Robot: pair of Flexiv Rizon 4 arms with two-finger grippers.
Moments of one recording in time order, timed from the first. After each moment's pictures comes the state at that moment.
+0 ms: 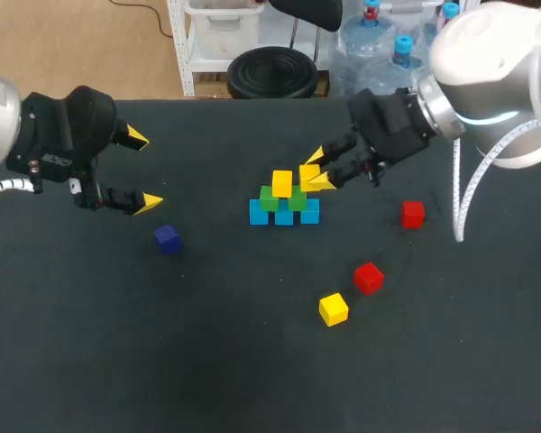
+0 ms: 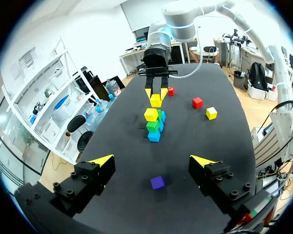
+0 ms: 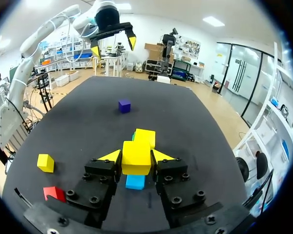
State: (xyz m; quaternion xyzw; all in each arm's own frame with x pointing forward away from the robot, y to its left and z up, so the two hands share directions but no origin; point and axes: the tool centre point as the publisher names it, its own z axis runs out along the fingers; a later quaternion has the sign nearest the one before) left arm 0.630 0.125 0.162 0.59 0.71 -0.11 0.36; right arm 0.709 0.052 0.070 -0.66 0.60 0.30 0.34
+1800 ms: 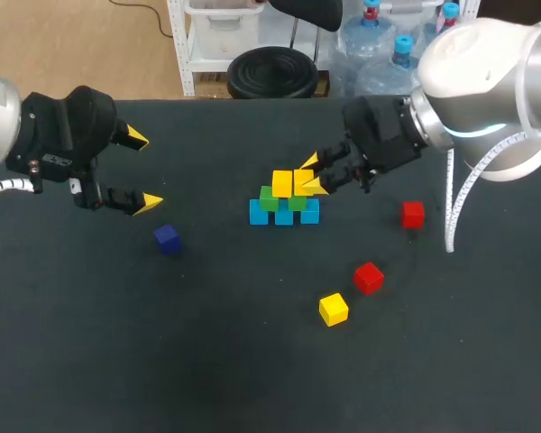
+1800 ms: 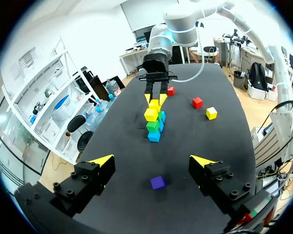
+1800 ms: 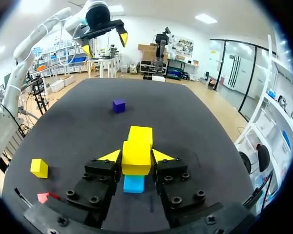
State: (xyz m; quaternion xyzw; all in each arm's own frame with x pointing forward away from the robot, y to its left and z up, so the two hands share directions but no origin) left arm 0.630 0.125 0.162 0.59 0.71 -0.11 0.36; right arm 0.714 0.060 0.056 -0.63 0.62 0.31 0.35
